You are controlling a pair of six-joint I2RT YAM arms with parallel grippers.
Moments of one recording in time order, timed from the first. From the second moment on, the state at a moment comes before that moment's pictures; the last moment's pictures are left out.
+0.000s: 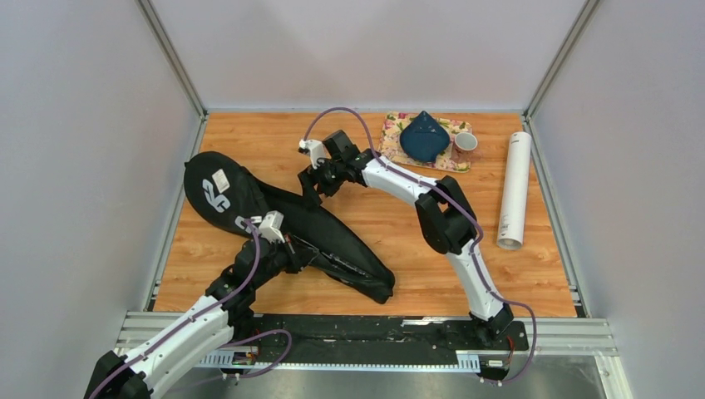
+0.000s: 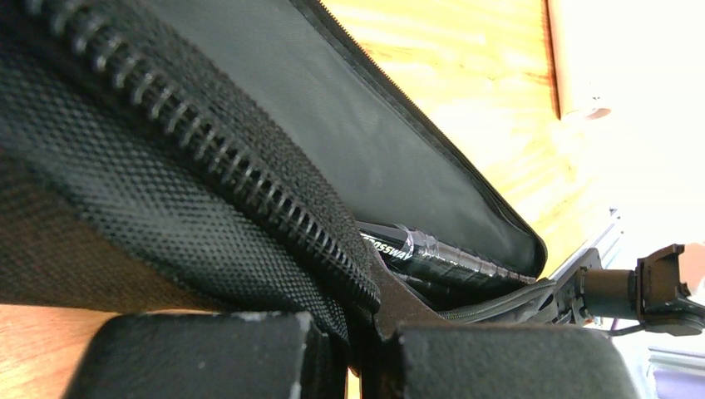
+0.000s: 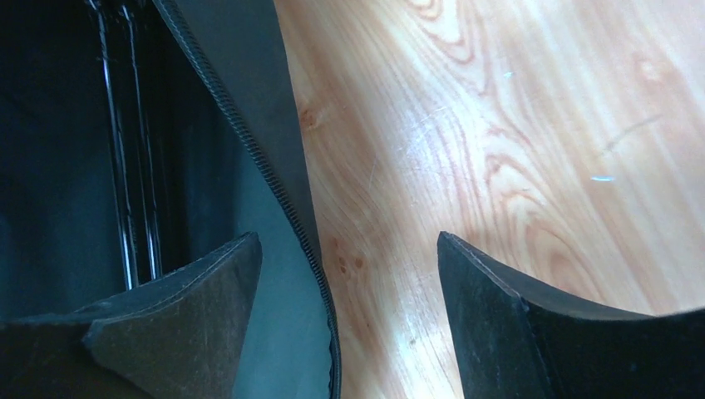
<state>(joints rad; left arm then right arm) -0.60 0.54 0.11 0.07 0.10 -0.75 0.75 2.27 1.91 -0.42 -0.49 0.04</state>
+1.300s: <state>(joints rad) -0.12 1.02 1.12 -0.48 0.09 -0.82 0.80 1.97 1.69 -0.52 -0.22 -0.26</state>
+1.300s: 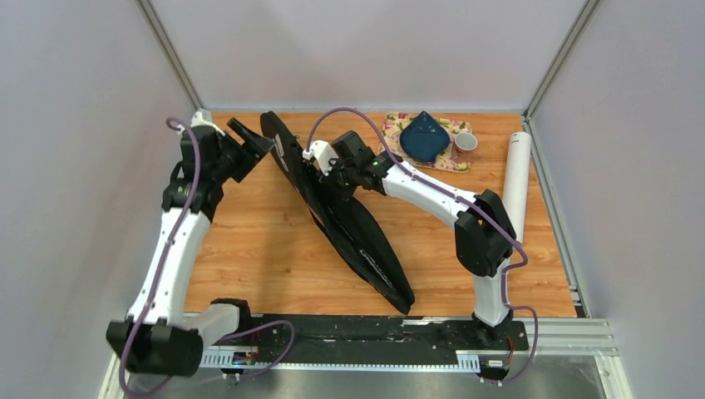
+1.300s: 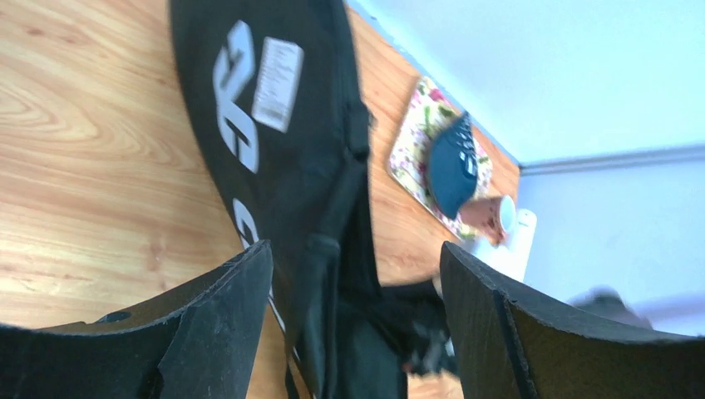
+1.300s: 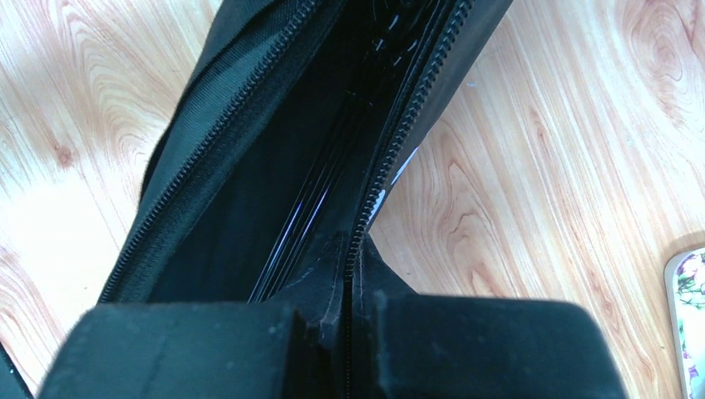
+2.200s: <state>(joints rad) 0.05 1.66 1.53 -0.62 0.16 -1.01 0.86 1.93 1.67 -0.54 -0.20 -0.30</state>
